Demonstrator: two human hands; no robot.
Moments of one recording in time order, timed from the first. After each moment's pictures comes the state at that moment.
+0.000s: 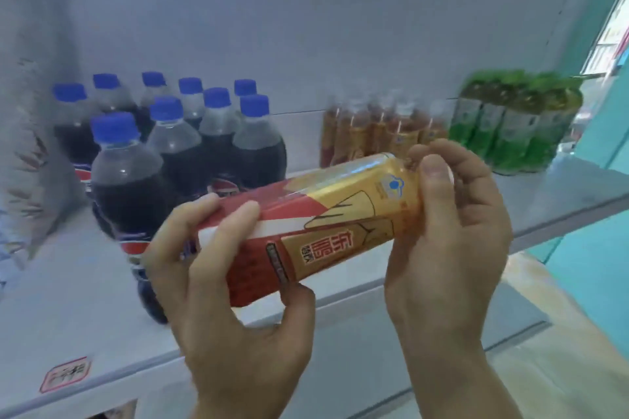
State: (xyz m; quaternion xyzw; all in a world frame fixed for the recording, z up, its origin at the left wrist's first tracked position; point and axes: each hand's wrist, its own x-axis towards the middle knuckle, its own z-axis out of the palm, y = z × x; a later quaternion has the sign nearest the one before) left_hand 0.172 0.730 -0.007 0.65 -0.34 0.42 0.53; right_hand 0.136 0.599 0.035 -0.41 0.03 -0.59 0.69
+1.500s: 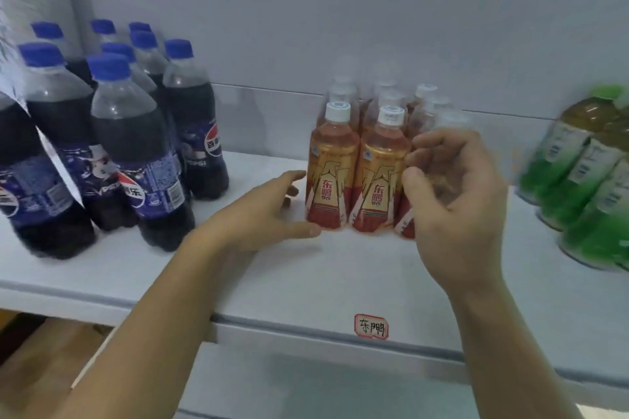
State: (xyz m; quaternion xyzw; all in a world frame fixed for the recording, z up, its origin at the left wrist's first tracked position) left_hand 0.297 0.534 -0.018 0.92 -0.19 -0.08 0.32; right_hand 0.204 0.311 0.015 -0.74 -0.12 -0.41 0.53
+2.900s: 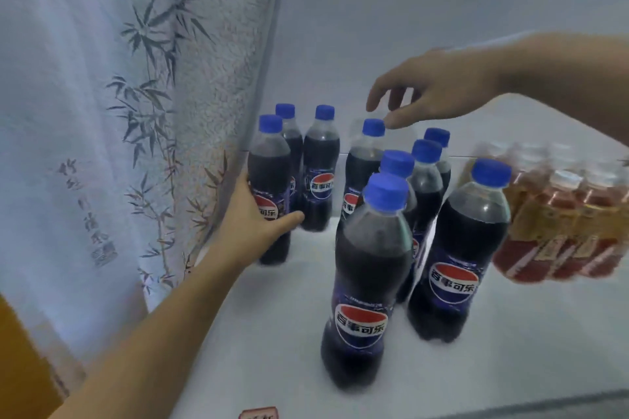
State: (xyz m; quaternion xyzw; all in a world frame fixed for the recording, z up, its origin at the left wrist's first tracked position) left_hand 0.443 0.868 0.007 0.80 -0.18 0.09 0.57; right_hand 0.379 0.631 0.231 -0.99 -0.07 0.00 -0.08
